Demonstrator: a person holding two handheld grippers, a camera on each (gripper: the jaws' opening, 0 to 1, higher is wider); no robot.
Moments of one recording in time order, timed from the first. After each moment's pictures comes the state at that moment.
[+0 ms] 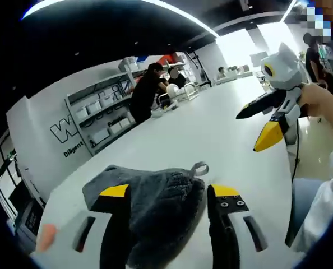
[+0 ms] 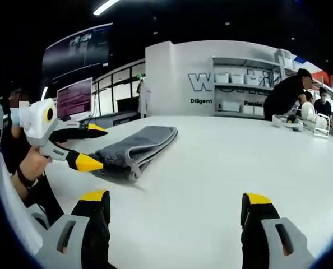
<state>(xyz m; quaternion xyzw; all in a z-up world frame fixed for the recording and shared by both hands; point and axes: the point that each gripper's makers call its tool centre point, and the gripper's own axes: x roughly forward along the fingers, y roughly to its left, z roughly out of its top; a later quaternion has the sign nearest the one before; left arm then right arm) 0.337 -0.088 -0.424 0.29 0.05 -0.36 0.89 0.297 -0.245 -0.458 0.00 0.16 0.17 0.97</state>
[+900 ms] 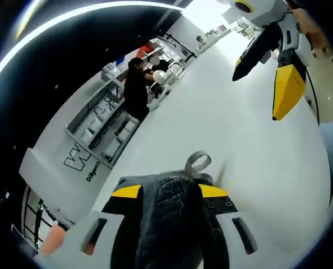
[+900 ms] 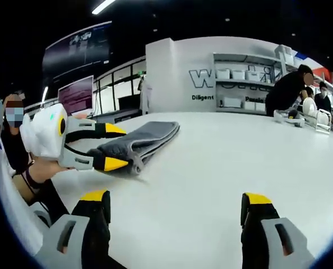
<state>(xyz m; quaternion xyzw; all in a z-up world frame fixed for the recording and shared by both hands) 0.353 -0.115 -0.443 0.46 0.02 -0.31 0.83 0.288 -0.245 -0.463 0.00 0.17 0.18 0.97</state>
